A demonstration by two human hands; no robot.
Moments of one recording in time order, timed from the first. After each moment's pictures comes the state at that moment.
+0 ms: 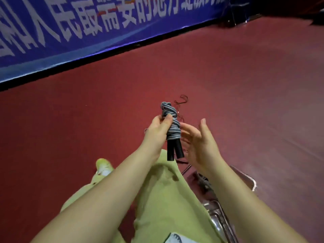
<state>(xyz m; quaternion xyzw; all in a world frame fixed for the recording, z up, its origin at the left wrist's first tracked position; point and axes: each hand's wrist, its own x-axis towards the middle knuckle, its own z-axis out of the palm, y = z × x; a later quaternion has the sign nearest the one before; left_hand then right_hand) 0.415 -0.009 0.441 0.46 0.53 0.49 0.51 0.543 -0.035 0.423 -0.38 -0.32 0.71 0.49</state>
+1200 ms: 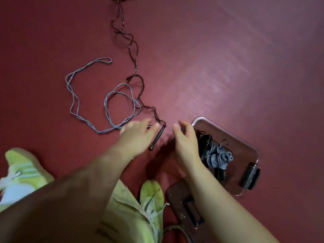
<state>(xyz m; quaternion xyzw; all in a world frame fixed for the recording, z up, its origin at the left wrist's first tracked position) 0.460 0.216 0.104 0.71 0.60 -0.14 0.35 0.592 0.147 0.071 -0.79 -0.22 0.46 0.36</state>
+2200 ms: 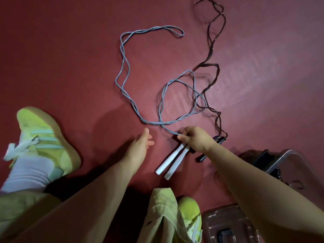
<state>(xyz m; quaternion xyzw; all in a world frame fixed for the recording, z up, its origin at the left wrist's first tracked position) 0.273 0.206 -0.053 0.19 0.71 0.17 0.65 0.470 0.249 -0.069 -0.65 -0.49 0.58 -0.05</state>
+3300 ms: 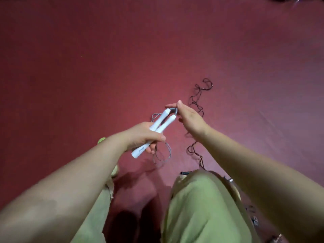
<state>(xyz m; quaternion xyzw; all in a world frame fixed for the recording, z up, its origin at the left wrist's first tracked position) 0.217 0.168 0.332 0.49 0.55 0.21 0.64 0.387 0.223 0.339 -0.50 -0.66 0.50 0.26</state>
